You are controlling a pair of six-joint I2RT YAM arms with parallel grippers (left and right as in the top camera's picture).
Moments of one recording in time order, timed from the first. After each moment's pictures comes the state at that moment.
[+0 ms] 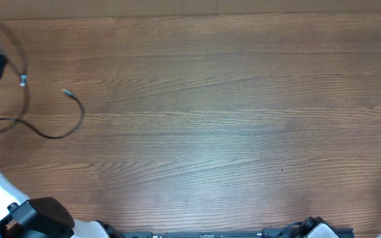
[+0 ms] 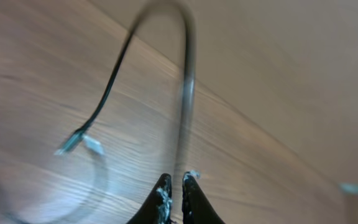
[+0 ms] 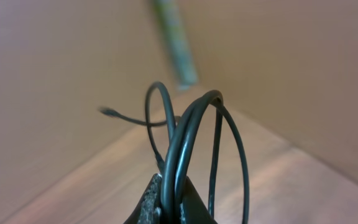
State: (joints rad) left arm 0.68 1.66 1.89 -1.07 0.73 -0.16; right arm -0.83 1.24 1.42 -0.56 -0.34 0.17
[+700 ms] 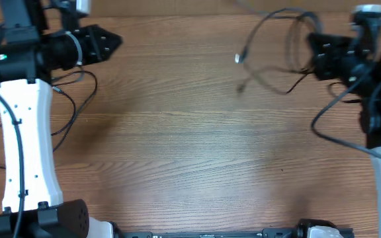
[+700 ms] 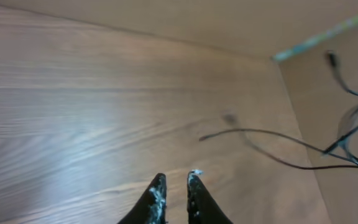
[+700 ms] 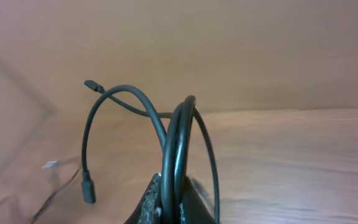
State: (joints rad) left arm 0.11 1.66 1.89 -1.07 0.72 -0.16; right arm -0.05 1.24 1.42 -0.58 -0.51 0.17
